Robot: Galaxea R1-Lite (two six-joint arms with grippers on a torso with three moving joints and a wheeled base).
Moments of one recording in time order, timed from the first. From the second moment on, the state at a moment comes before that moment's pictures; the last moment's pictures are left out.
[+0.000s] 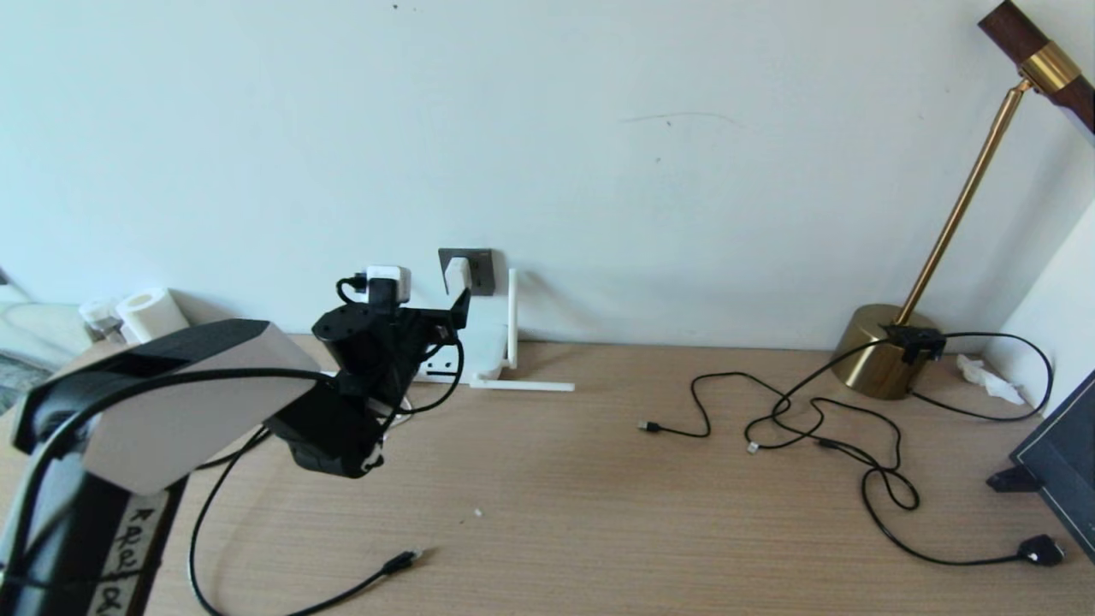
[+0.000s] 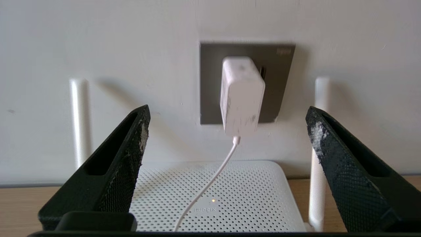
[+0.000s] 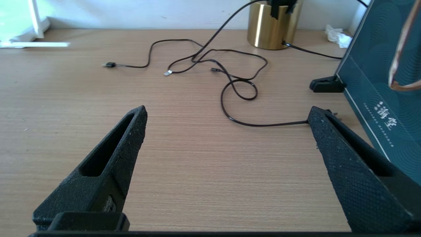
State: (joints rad) left arm -0.26 2.38 -1.19 -1.46 0.10 0.08; right arm 0.00 0.00 0.00 -0.01 -0.02 0.04
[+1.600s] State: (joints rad) left arm -0.26 1.40 -0.70 0.50 -0.04 1.02; right arm 0.00 0.00 0.00 -0.01 -0.02 0.03
